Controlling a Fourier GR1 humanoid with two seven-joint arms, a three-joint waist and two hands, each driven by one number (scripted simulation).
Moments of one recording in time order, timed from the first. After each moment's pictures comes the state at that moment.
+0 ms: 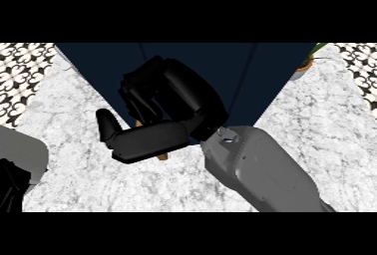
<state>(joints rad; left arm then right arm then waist) 0.29 0.52 0.07 -1.88 0.60 -0.26 -0.25 -0.86 0.00 0.44 -1.53 -0.56 -0.20 0.32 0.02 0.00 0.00</state>
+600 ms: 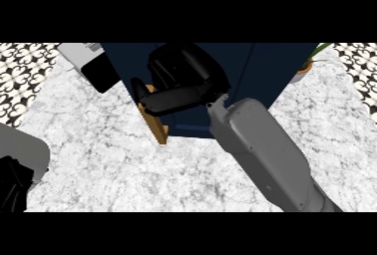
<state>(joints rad) 0.26 0.47 0.10 -1.87 0.56 -0.29 -0.21 -0.91 0.00 0.32 -1.23 -0.55 0.00 0.16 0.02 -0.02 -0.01</state>
